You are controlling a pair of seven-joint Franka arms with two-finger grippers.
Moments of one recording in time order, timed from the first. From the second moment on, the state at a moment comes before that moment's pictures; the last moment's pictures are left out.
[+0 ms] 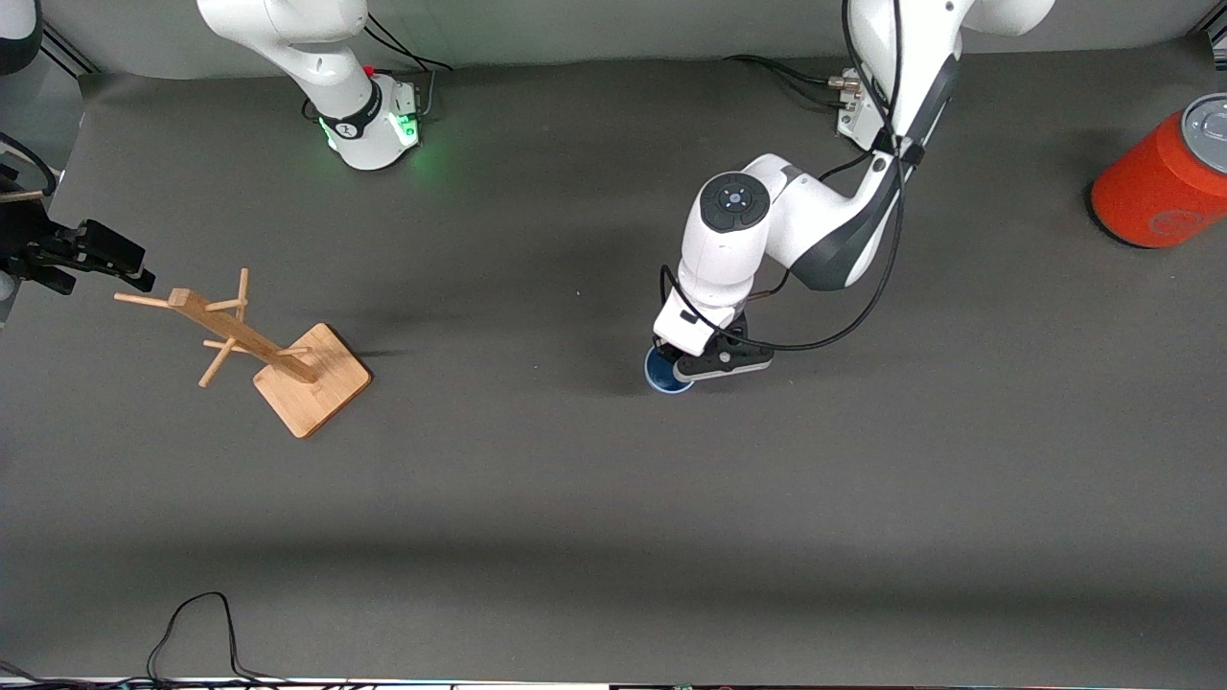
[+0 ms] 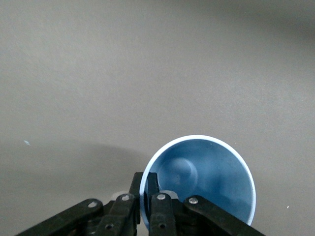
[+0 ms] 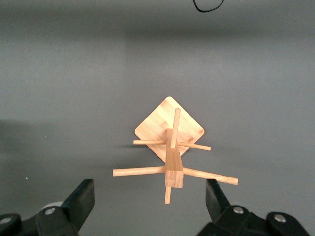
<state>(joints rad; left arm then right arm) -0.55 0.42 -0.14 -1.84 0.15 2.45 -1.00 -0.03 -0.07 -0.03 -1.69 0.01 1.66 -0.04</state>
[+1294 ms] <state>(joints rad) -0.58 0.51 -0.13 -1.80 0.28 2.44 -1.25 0.00 -0.08 -0.03 -1.70 0.01 1.69 0.02</state>
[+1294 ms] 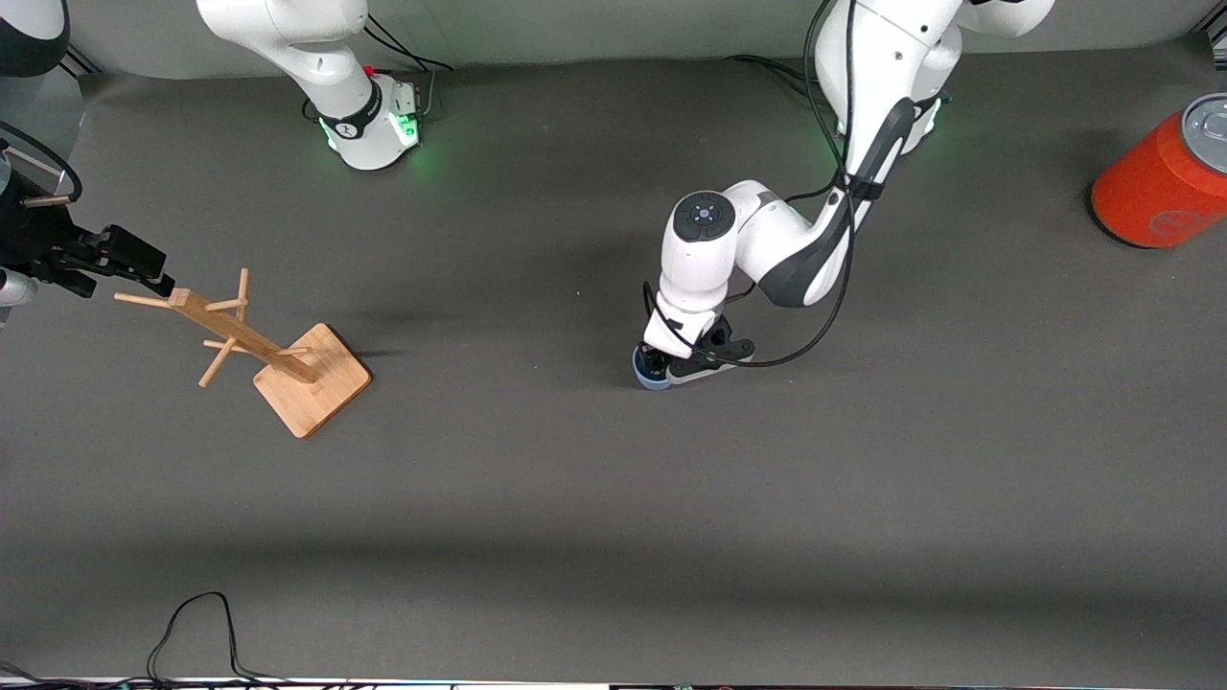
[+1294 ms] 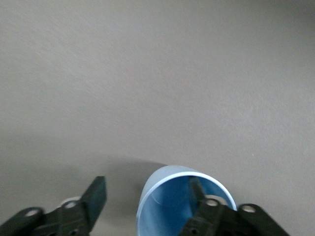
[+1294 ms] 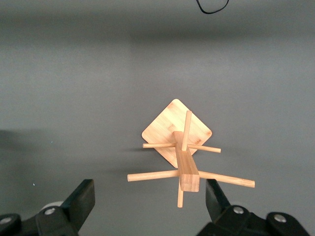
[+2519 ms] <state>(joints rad) -0.33 0.12 0.26 -1.55 -0.01 1.61 -0.27 0.02 -0.08 -0.01 -1.69 0.01 1.67 0.02</state>
